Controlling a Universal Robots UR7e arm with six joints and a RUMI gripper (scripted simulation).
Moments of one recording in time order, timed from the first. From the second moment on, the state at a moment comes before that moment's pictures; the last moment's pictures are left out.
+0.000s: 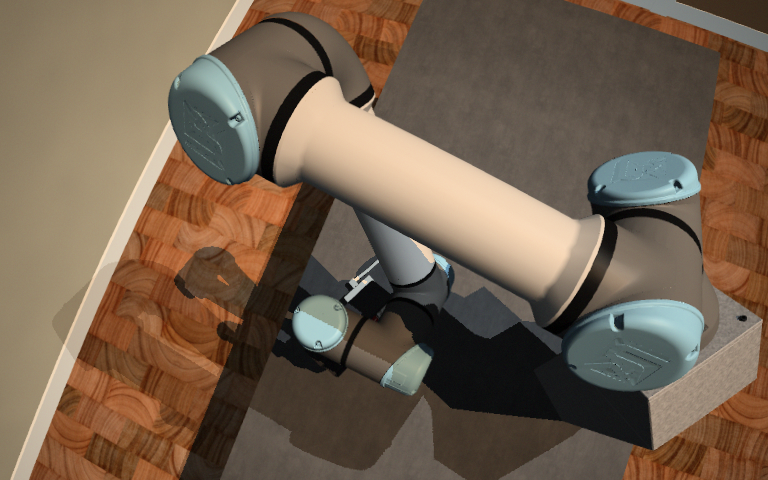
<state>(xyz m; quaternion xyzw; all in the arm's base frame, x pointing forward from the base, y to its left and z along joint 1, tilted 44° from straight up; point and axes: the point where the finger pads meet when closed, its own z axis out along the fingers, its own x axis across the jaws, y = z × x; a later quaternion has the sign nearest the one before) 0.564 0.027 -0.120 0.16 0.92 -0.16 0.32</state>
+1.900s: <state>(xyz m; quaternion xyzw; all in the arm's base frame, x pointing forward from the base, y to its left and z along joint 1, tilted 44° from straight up) 0.564 0.028 -0.120 0.15 0.92 -0.17 0.32</state>
